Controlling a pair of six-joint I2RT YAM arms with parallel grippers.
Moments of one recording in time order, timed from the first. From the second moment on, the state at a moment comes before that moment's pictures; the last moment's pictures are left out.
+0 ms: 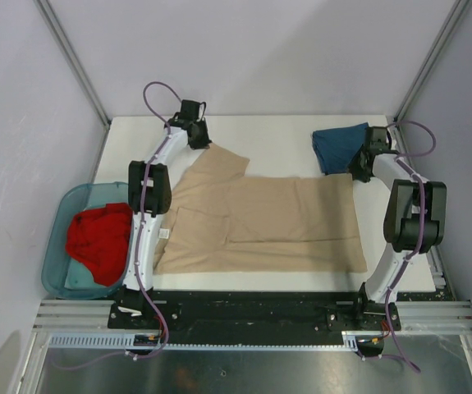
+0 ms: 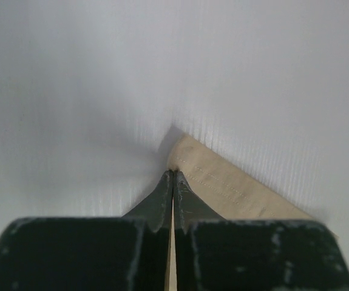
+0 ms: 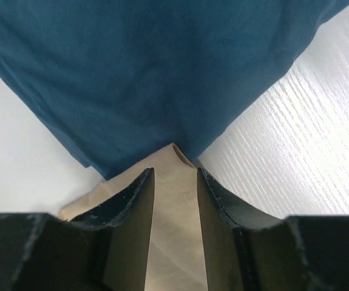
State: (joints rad) left arm -0.20 2.60 2.34 -0.61 0.07 -0.38; right arm -0.08 1.86 1.31 -0.36 0.10 0.55
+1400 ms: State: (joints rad) left arm -0.19 2.59 2.32 -0.59 0.09 -0.38; right arm -0.06 1.98 1.44 -0.44 0.17 0.57
